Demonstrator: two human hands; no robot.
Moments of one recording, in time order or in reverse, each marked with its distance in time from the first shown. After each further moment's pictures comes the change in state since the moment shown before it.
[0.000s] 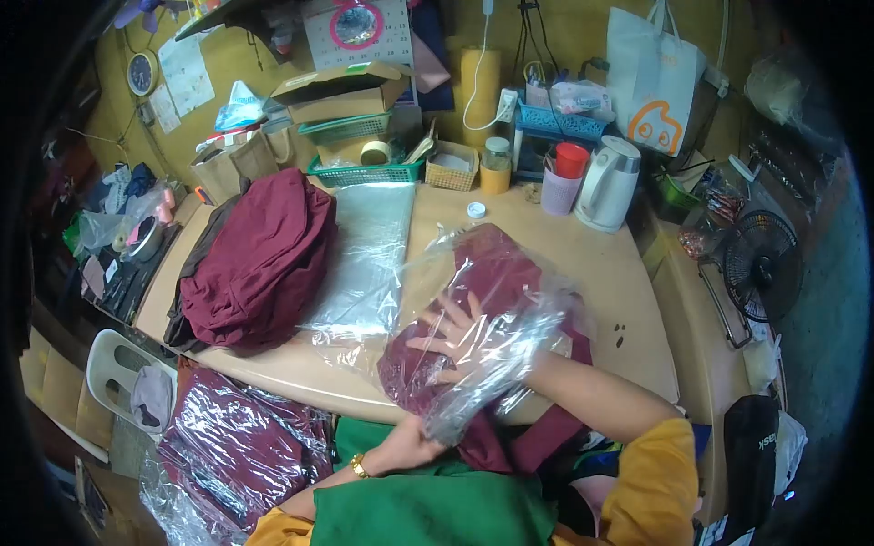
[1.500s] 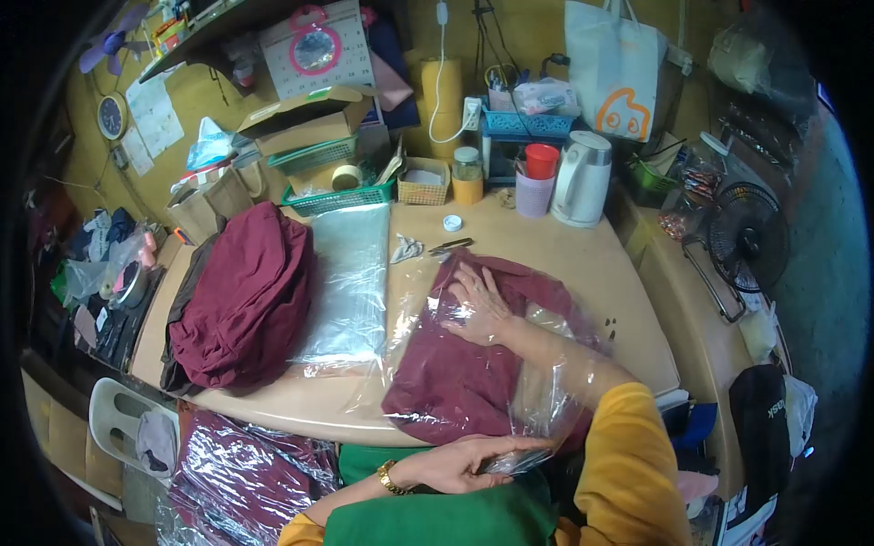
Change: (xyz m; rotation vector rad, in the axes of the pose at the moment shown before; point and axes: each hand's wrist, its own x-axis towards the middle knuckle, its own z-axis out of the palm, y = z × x) left_hand 0.055 0.085 0.009 -0.196 -0.727 0.219; right_hand 0.014 0.094 0.062 0.078 0.113 0.470
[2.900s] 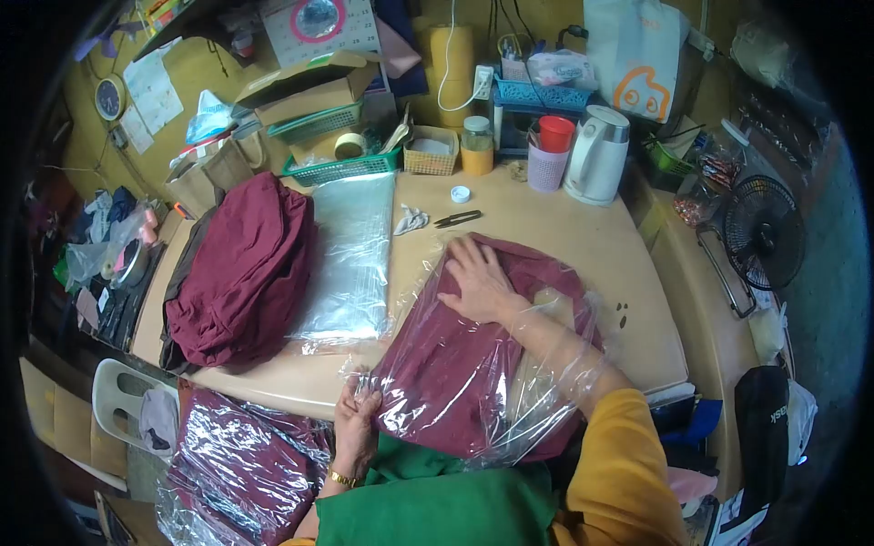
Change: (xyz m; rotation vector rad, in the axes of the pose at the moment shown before) left_hand -0.109 -0.079 -0.010 -0.622 1.491 0.099; right_hand 0.014 -0.006 0.005 -0.027 0.050 0.044
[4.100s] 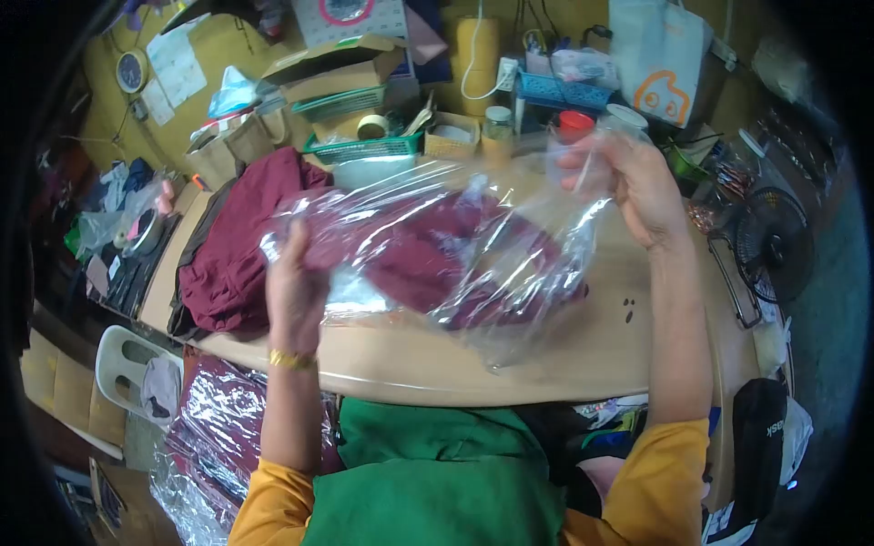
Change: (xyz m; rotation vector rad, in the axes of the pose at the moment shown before) left_hand 0.080 0.152 0.096 -0.174 -0.200 0.311; right_hand -0.061 0.033 -0.243 1.427 0.339 0.177
